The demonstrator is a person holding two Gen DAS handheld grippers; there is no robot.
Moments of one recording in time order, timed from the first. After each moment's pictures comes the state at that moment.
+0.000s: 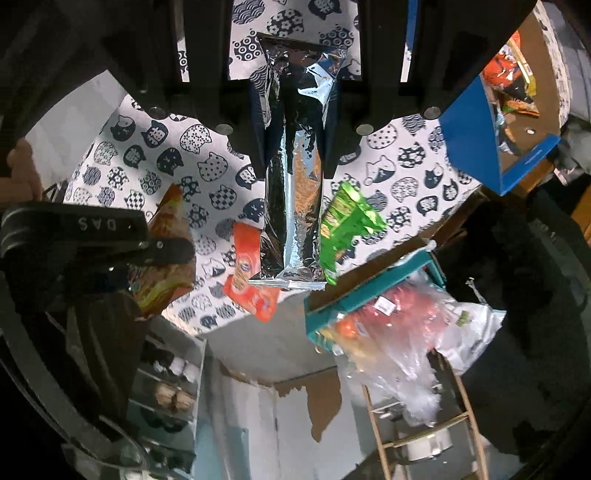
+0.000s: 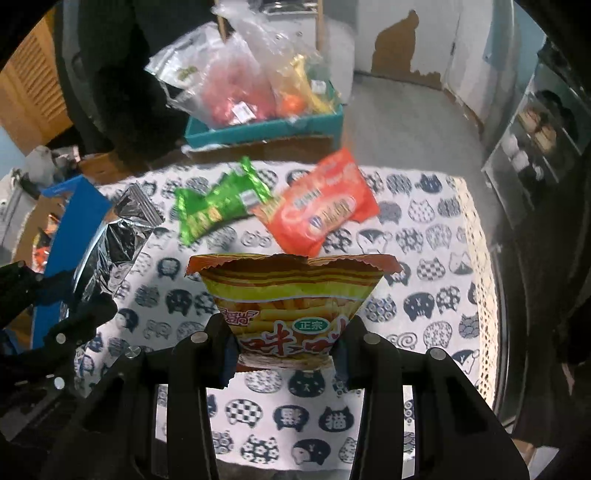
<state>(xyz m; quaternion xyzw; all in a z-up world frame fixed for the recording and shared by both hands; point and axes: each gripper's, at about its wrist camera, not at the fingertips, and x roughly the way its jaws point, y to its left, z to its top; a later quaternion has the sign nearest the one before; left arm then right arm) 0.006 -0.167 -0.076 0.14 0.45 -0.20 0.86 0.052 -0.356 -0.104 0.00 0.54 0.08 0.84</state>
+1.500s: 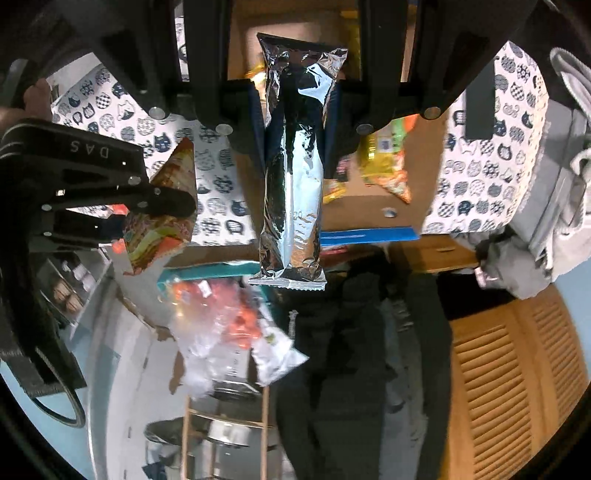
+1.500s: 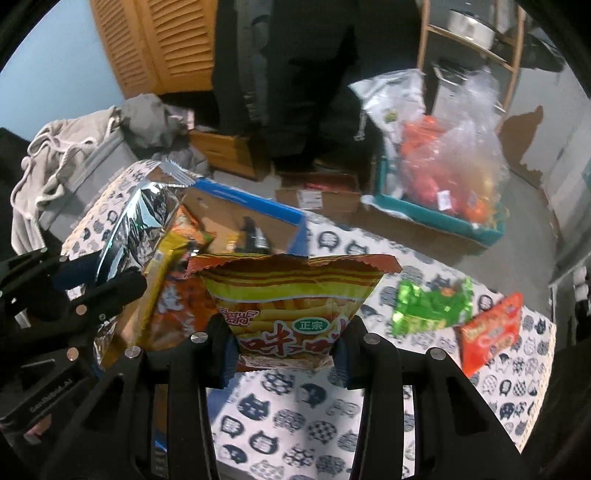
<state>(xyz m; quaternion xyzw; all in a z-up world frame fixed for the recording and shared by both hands) -0.012 0.091 -0.035 -0.01 0.43 -0.02 0.90 0.074 -0.079 -0.052 -0.09 0.50 0.26 0.82</state>
